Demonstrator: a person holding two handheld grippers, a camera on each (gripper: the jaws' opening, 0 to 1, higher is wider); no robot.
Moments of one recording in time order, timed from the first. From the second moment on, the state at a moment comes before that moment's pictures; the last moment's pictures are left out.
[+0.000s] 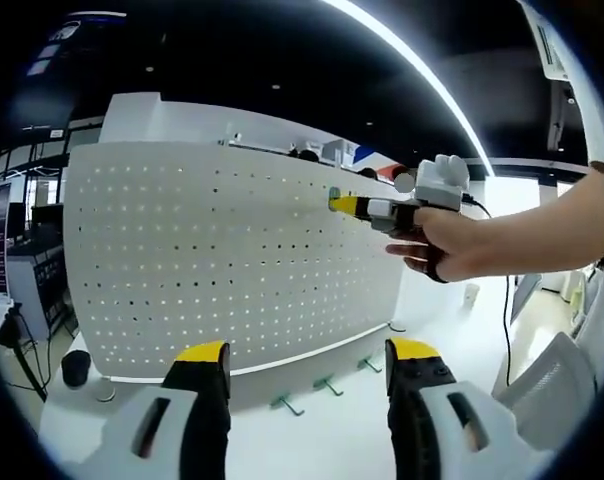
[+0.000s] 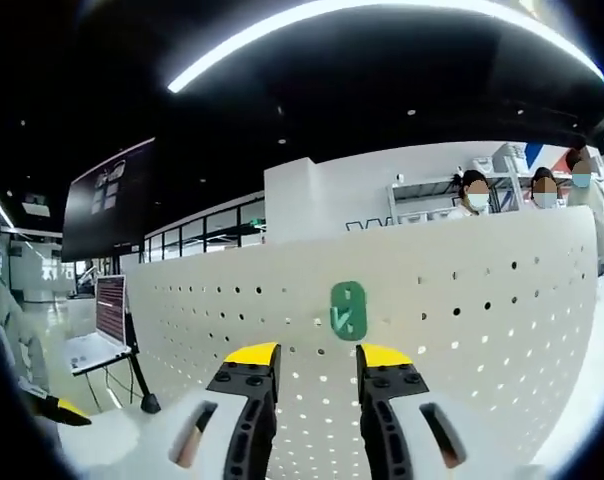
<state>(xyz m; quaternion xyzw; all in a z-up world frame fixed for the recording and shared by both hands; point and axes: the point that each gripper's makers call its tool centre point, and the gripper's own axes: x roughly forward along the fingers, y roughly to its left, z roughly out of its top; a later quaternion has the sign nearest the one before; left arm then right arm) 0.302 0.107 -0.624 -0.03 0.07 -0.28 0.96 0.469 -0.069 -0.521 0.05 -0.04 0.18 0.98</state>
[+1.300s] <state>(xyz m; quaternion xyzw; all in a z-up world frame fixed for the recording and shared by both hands) 0.301 0.099 -0.610 -0.02 0.05 -0.30 0.95 0.392 -0.077 -0.527 0.01 -0.05 0.27 0.96</state>
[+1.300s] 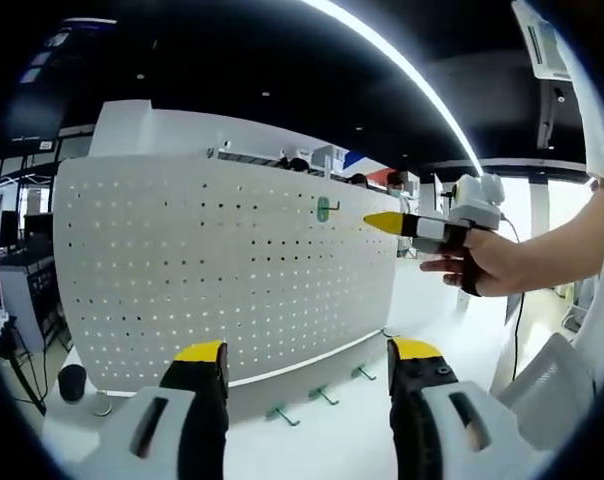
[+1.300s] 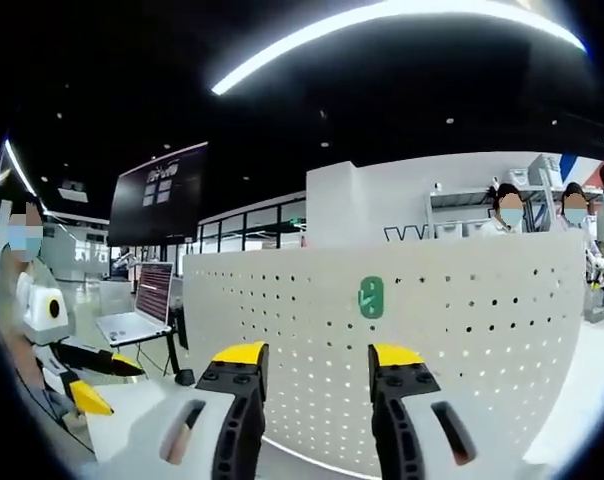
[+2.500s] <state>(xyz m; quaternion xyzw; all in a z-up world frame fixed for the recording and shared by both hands) 0.289 0.111 -0.614 -0.01 0.05 -0.30 0.95 0.315 -0.104 -0.577 0.01 -0.01 0.28 0.96</state>
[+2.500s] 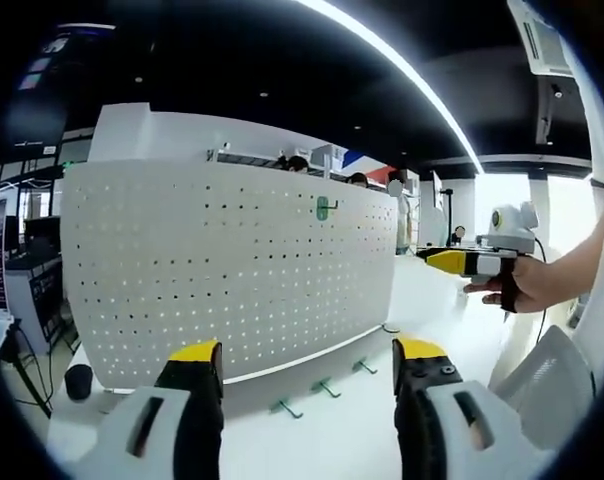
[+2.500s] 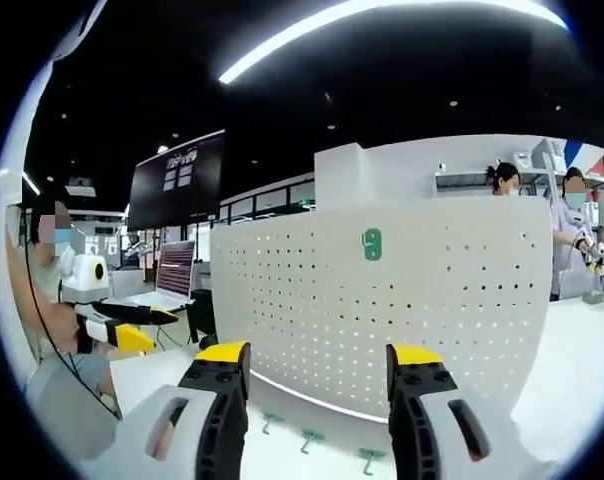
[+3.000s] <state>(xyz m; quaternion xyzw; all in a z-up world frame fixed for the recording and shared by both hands) 0.277 0.122 -0.626 -0.02 0.06 -0.29 0.96 0.286 -0.118 -0.600 0.00 0.00 0.27 0.96</state>
